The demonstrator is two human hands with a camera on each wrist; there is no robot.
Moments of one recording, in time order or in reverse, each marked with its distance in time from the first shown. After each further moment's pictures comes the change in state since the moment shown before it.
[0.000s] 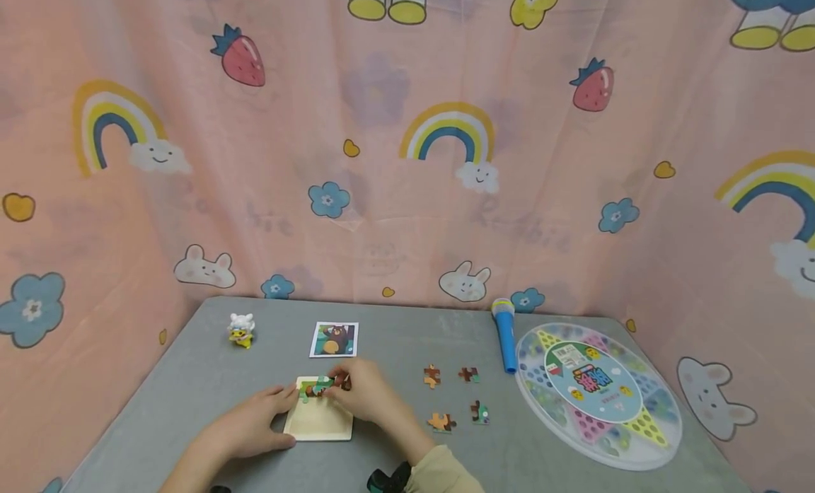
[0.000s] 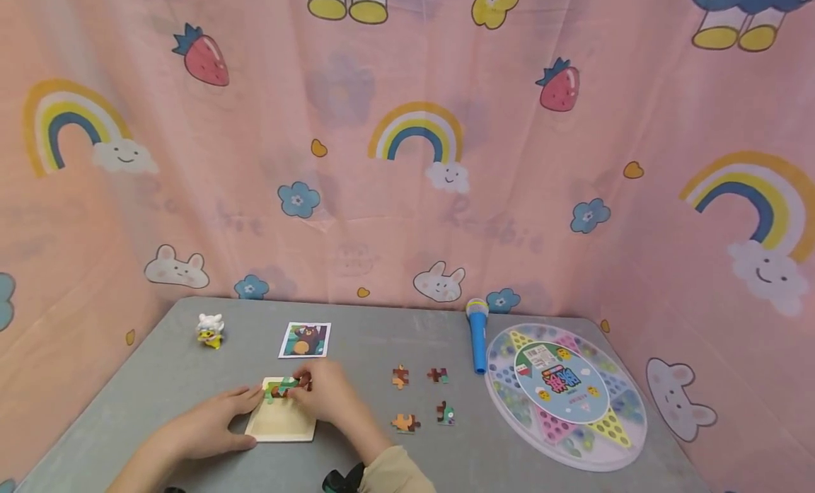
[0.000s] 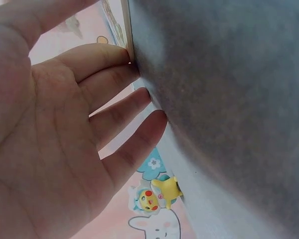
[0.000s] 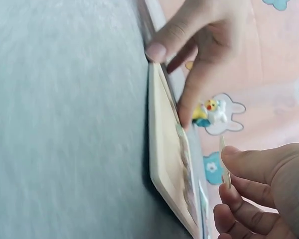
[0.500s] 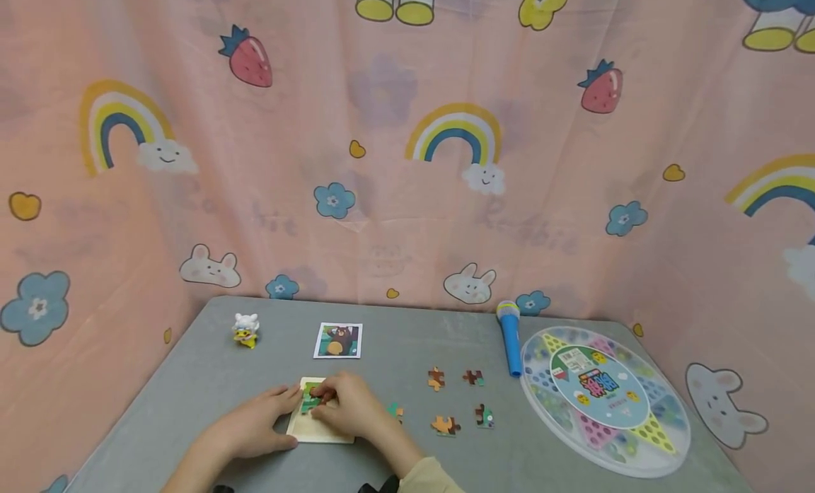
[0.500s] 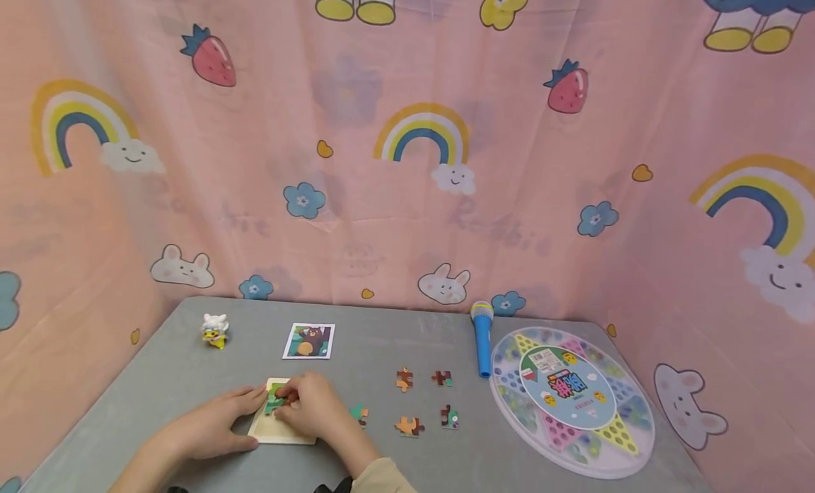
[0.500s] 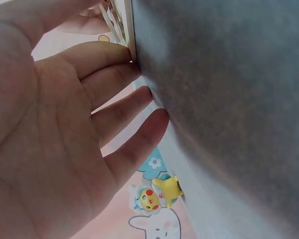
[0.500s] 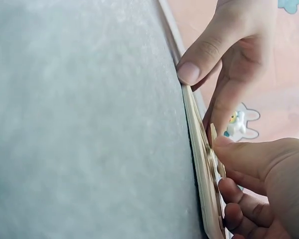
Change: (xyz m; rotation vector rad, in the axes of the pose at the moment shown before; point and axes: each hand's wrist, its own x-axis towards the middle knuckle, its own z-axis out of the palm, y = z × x) left_hand -0.002 -0.005 -0.001 -0.019 0.010 0.040; right_hand 0.005 0.001 0.029 -0.066 -0.094 -0.064
